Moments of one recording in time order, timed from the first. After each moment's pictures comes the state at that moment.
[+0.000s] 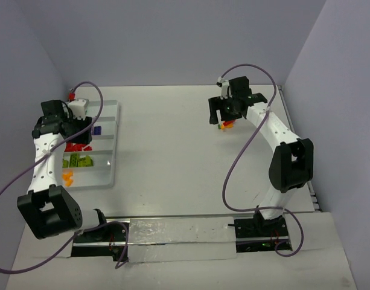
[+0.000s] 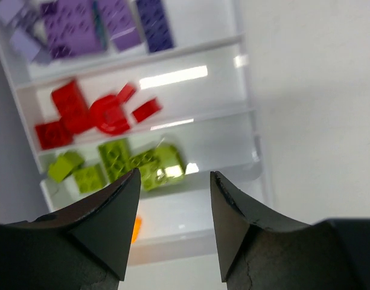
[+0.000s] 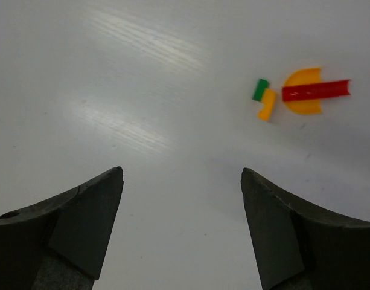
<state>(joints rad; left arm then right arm) 0.27 1.33 1.18 -0.76 0.22 0.39 0.25 1.72 1.50 -0.67 -0.22 0.00</state>
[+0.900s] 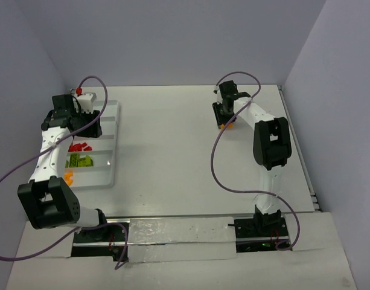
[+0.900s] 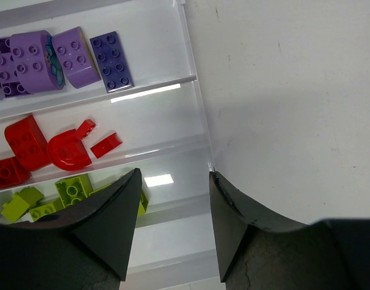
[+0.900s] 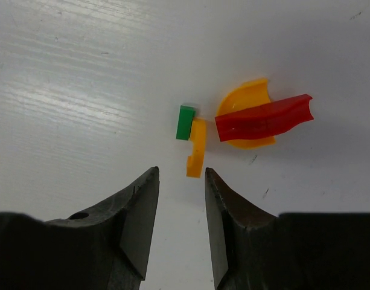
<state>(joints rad) 0.16 1.40 1.22 -0.70 0.24 0.24 0.23 2.07 1.66 -0.68 0.00 -0.01</state>
